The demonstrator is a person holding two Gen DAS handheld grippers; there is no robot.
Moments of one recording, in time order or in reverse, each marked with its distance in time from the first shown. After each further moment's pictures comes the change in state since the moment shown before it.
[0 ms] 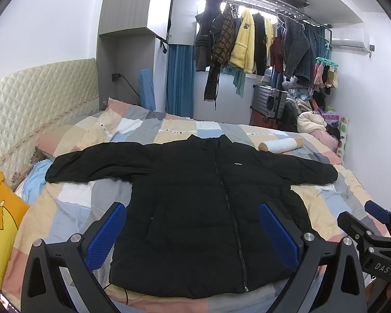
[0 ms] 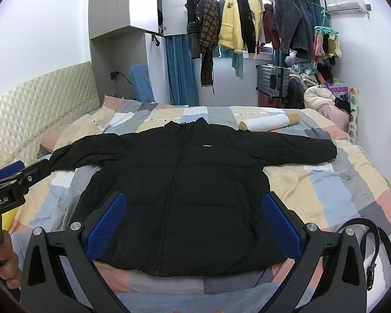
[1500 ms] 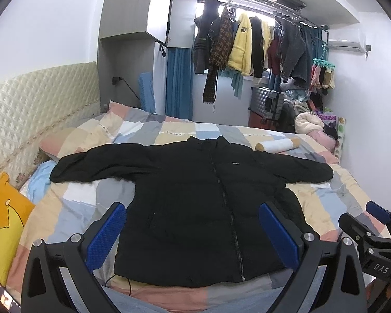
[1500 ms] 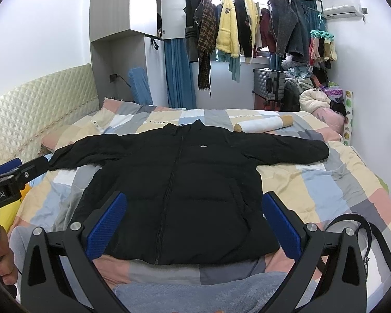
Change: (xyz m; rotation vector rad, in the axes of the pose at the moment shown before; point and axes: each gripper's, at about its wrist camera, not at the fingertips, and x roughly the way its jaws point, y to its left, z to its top) left arm -0.034 -0.002 -0.004 0.004 -0.011 -0.007; right arm -0.027 0.001 -0.019 -0.008 -0.019 -0.022
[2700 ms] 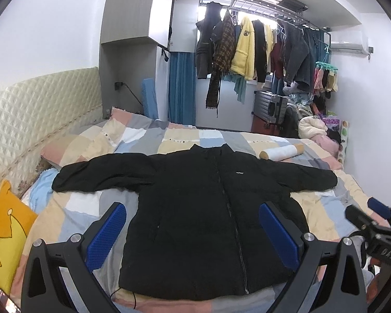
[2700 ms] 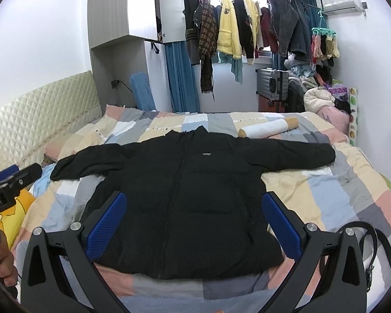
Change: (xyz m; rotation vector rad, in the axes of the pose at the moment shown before) left arm 0.016 0.004 0.030 0.007 -0.019 0.020; right arm 0.014 -0.013 0.034 0.033 -0.016 0.037
